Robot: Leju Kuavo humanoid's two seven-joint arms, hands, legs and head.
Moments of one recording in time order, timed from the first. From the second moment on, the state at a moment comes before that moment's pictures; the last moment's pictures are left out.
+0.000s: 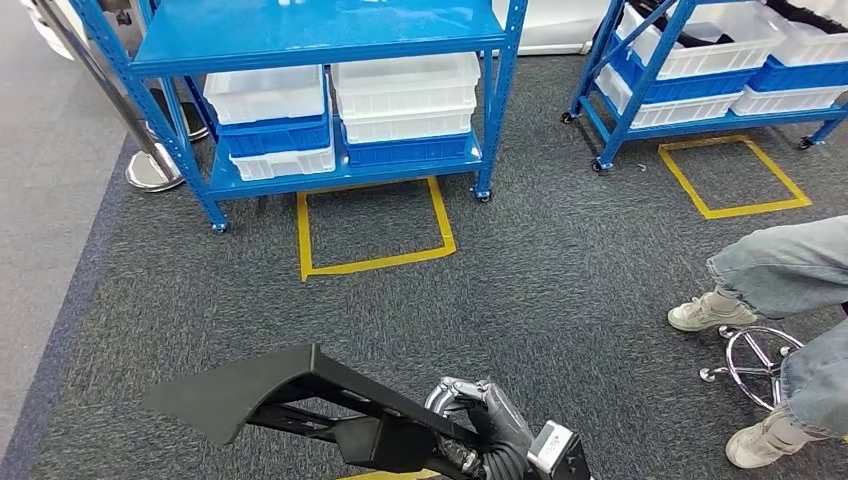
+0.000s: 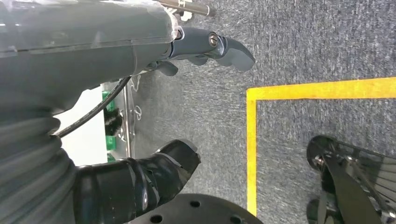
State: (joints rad) left arm -0.05 -0.06 -0.25 -0.17 0.35 0.28 0.19; right arm 0.11 -0.12 0.52 -1.76 -0.04 0.24 -0.55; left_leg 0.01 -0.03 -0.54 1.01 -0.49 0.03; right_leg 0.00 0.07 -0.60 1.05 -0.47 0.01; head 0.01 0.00
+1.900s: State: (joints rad) left arm -0.04 -0.05 -0.25 -0.17 0.35 0.28 0.17; right arm 0.09 -0.11 0.52 -1.77 -0.01 0.27 -0.57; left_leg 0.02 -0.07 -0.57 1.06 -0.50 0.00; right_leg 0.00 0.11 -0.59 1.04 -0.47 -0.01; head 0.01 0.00
